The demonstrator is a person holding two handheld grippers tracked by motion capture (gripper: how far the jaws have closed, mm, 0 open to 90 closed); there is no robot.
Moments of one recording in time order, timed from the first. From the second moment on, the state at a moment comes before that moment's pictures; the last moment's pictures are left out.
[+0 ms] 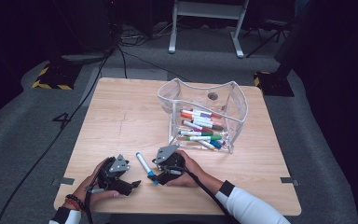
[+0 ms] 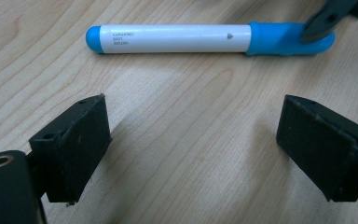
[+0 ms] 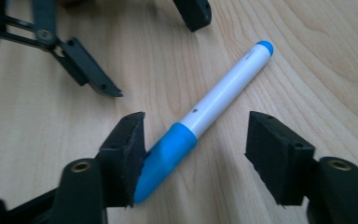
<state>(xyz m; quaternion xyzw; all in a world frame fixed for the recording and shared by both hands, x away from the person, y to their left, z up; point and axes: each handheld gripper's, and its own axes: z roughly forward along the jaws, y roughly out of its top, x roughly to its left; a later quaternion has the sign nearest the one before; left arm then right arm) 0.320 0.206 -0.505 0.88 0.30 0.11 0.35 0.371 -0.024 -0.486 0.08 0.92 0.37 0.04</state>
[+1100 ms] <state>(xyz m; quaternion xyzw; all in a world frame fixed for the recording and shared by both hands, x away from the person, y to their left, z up) 0.322 0.204 -0.505 0.88 0.30 0.11 0.35 0.375 -0.097 -0.493 0.10 0.92 0.37 0.04</state>
